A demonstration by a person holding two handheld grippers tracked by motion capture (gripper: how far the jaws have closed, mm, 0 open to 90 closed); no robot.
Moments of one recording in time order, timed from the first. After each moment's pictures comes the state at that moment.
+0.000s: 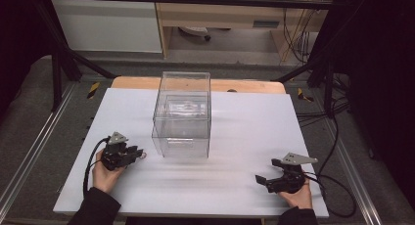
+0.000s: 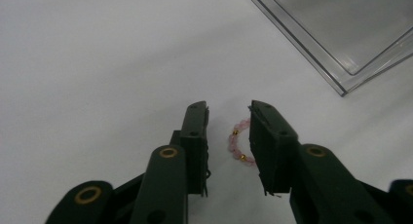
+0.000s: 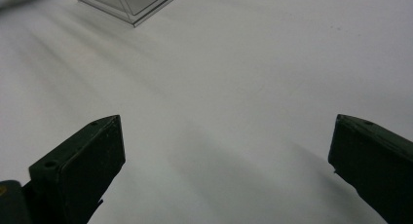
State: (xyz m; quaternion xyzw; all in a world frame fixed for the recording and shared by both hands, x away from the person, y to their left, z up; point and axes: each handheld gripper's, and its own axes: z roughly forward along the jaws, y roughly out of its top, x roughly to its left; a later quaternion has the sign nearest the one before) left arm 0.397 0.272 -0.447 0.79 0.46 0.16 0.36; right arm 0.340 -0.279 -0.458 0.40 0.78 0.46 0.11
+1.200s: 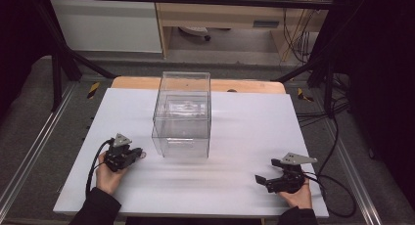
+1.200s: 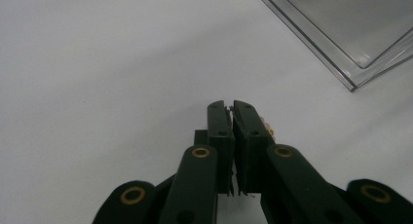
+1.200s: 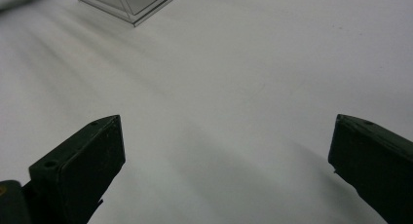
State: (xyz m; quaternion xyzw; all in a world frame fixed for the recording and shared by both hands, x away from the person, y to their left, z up) left arm 0.394 0.264 -0.452 0.79 0.46 0.18 0.35; right arm 0.341 -0.278 -0.459 0.40 0.78 0.46 0.11
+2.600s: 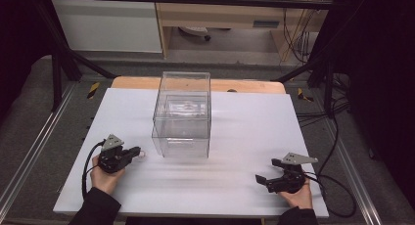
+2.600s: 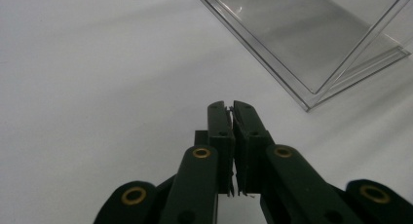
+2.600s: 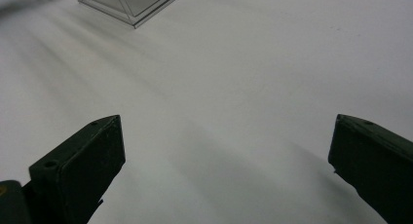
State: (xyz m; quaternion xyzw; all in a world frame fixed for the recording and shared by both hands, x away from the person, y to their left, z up) left arm 0.377 0.274 -0.438 0.77 0.45 0.18 0.42; right arm 0.341 -0.279 -0.457 0.41 0.78 0.46 0.11
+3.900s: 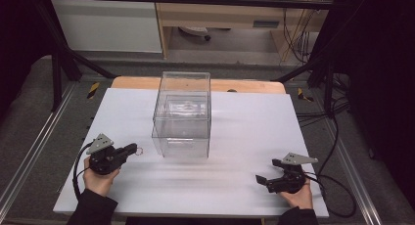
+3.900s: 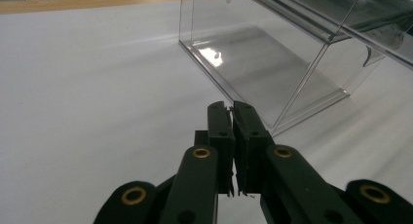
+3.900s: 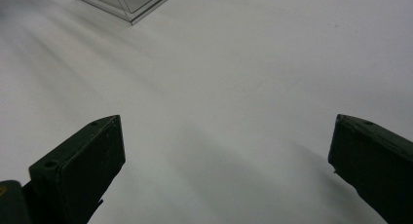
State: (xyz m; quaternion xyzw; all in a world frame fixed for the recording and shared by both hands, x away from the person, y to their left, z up) left arm 0.357 0.281 -0.409 0.74 0.43 0.19 0.48; right arm 0.340 -0.279 -0.458 0.41 0.79 0.45 0.11
